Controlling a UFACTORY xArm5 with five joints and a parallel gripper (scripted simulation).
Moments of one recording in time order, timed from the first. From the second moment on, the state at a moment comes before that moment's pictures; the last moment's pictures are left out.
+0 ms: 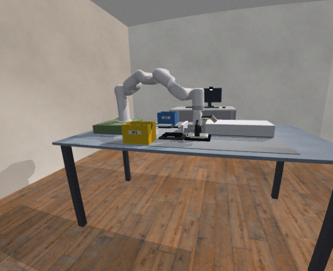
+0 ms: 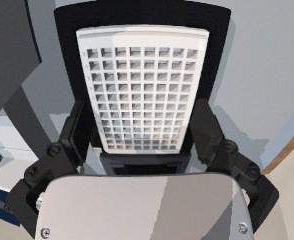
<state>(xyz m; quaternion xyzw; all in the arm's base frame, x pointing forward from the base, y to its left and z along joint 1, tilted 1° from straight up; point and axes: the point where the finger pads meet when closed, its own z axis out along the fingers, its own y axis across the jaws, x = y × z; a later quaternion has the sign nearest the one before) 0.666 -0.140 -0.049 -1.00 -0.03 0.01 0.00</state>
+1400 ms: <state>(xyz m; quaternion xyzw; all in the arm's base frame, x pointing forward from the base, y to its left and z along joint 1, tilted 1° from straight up) 0.666 -0.140 -0.053 -1.00 -0.03 0.01 0.00</state>
